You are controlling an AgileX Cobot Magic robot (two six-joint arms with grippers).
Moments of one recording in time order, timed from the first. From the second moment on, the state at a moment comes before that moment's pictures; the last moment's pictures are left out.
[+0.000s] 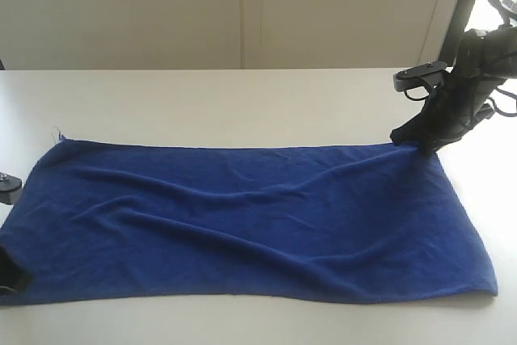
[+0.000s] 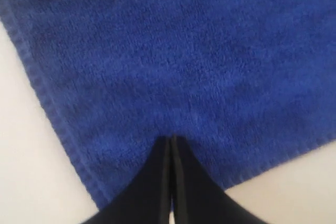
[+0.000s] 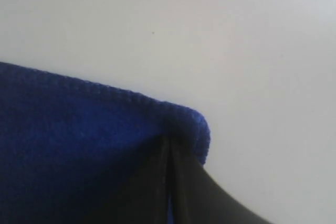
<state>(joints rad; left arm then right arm) -0.01 1.57 -0.60 -0.23 0.47 0.58 -0.15 2.26 -1.68 0.01 0.76 -0.33</state>
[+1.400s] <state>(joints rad) -0.01 1.56 -0.92 -0.21 0.42 0.58 -0.17 2.03 -1.67 0.01 0.79 -0.37</state>
